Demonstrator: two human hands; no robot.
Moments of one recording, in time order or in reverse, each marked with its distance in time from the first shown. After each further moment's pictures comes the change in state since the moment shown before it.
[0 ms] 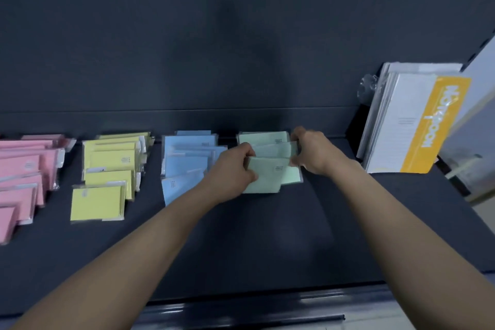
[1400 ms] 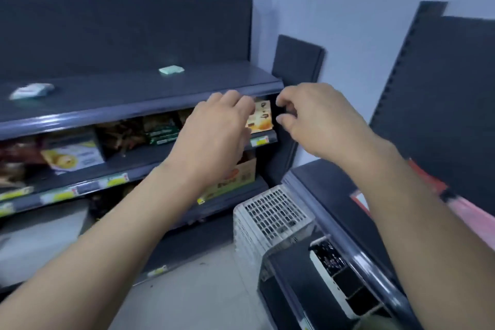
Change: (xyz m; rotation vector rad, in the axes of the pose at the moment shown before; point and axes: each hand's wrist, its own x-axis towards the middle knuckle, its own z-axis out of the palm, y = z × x) left_hand -0.535 -0.213 -0.368 1.046 1.055 -0.515; right_hand -0.296 -0.665 0.132 -0.087 0.159 -1.476
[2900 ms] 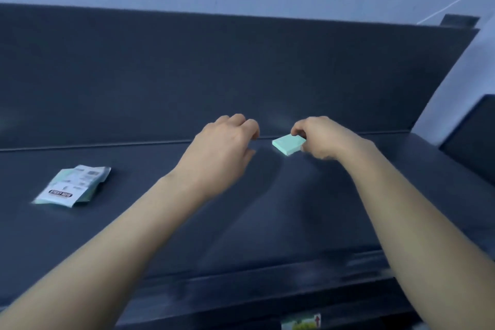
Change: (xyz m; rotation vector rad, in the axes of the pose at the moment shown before) left_hand 0.148 -0.507 0.149 0.044 -0.243 -0.388; right_hand 0.567 -0.147 0.287 0.028 -0.467 -0.045
